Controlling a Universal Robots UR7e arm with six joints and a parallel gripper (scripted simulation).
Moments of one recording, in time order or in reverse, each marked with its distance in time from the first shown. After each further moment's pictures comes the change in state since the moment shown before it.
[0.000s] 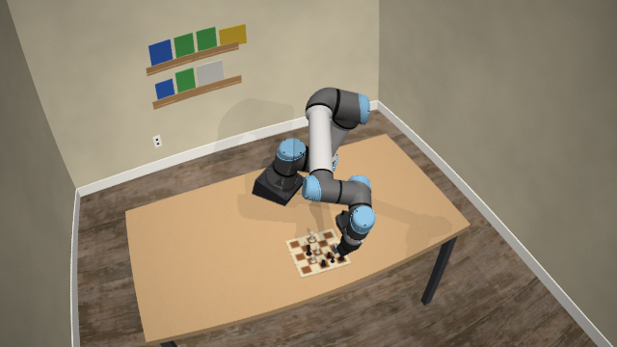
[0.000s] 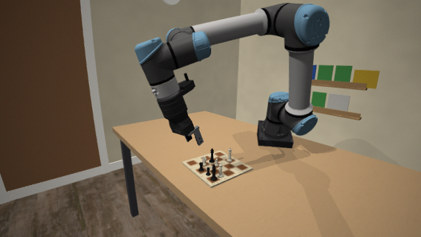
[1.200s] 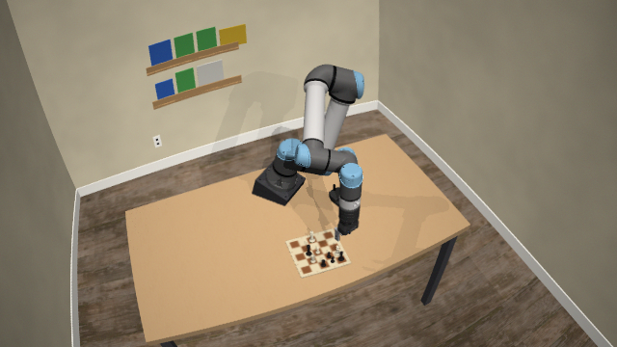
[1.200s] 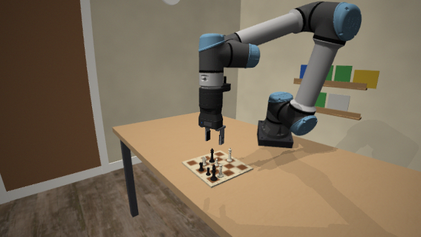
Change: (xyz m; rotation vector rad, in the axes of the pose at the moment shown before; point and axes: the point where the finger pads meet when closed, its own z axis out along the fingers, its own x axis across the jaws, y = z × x) arm 0.043 -0.053 0.027 -0.361 -0.092 -0.131
